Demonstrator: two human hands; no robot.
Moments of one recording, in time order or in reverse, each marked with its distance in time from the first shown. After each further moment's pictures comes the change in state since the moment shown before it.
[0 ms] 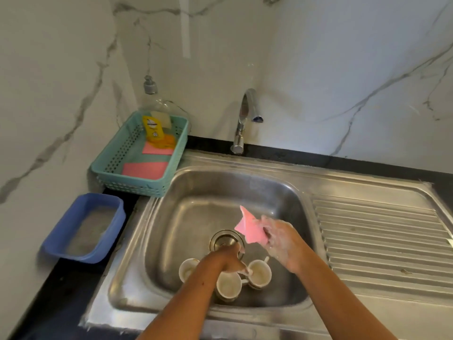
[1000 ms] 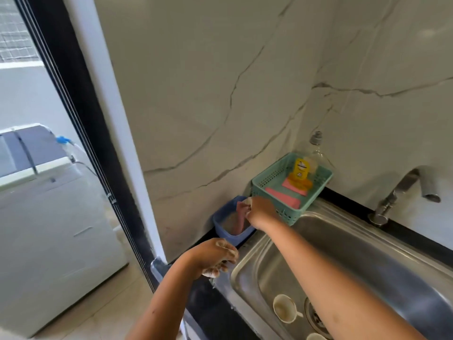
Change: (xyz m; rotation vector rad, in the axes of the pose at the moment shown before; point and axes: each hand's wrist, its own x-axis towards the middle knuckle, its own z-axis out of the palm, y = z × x) left_hand -0.263 -0.130 -0.066 -0.934 0.580 -0.259; right_hand 0.015 0.054 0.312 -1.602 -0.515 -0.656
